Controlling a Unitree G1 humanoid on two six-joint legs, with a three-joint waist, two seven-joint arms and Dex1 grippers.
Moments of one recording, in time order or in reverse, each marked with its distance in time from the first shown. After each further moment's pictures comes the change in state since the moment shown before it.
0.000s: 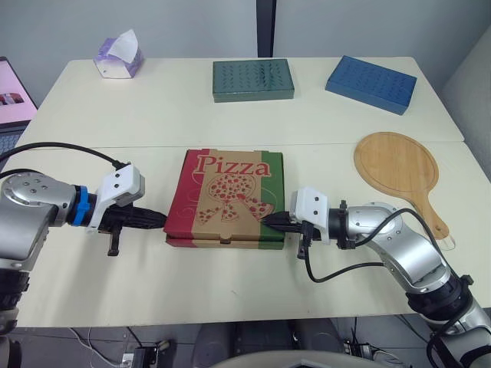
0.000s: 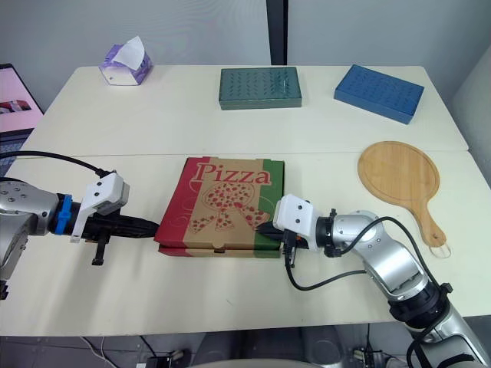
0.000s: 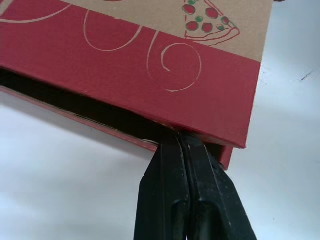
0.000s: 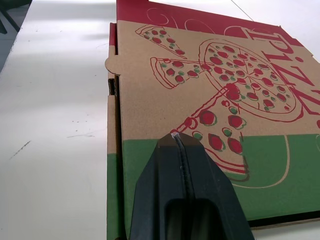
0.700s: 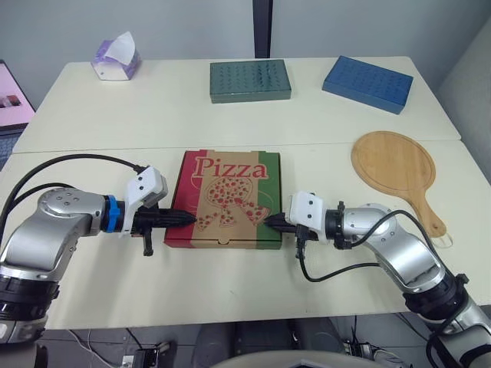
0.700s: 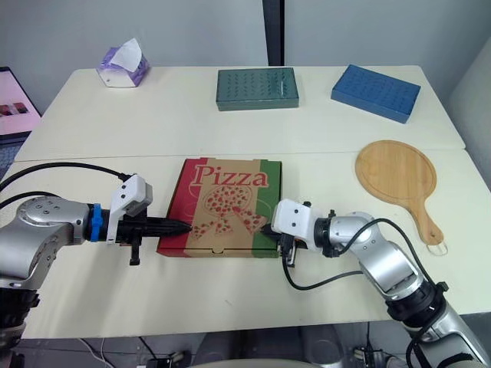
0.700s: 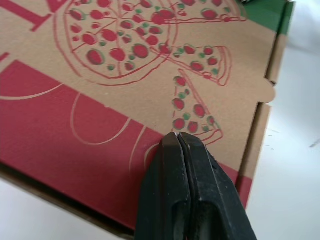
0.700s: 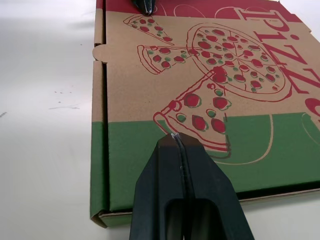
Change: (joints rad) left arm 0.037 -0.151 -0.002 -0.129 -0.068 0.139 0.219; right arm -0.006 0.000 0.040 0.036 -0.117 -0.017 -0.006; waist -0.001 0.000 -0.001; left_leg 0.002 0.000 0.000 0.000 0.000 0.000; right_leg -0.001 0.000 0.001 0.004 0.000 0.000
